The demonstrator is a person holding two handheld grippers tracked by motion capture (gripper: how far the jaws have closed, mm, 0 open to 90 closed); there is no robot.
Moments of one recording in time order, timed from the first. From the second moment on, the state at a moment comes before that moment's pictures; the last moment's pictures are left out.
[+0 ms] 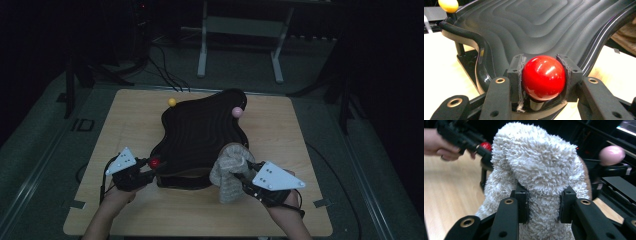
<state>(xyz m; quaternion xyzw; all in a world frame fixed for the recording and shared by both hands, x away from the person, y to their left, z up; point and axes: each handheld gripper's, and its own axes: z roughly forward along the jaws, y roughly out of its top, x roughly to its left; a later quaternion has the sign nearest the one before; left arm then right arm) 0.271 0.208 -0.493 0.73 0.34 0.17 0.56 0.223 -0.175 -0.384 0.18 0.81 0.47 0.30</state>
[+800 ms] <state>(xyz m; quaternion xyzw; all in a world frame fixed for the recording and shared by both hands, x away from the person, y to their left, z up) 0.272 0.209 -0.493 0.73 0.34 0.17 0.57 0.216 -0.142 -0.400 0.13 0.84 0.43 0.30</state>
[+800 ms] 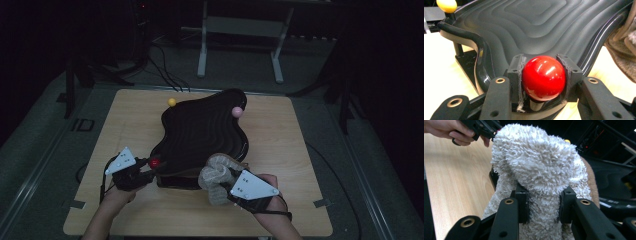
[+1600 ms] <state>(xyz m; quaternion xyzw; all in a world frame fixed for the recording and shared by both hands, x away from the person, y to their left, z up) 0.272 0.208 -0.493 0.73 0.34 0.17 0.56 0.219 -0.121 -0.402 0.13 0.84 0.44 0.29</state>
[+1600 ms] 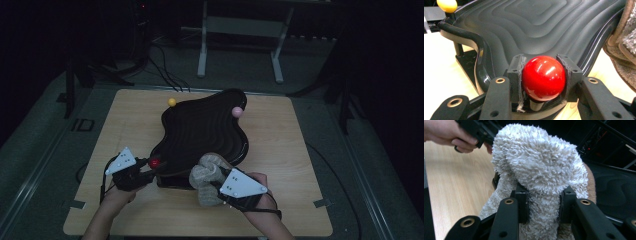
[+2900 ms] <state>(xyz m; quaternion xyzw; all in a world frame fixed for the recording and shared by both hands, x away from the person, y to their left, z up) 0.272 0.208 -0.493 0.73 0.34 0.17 0.56 0.234 -0.057 -0.448 0.11 0.87 0.40 0.26</state>
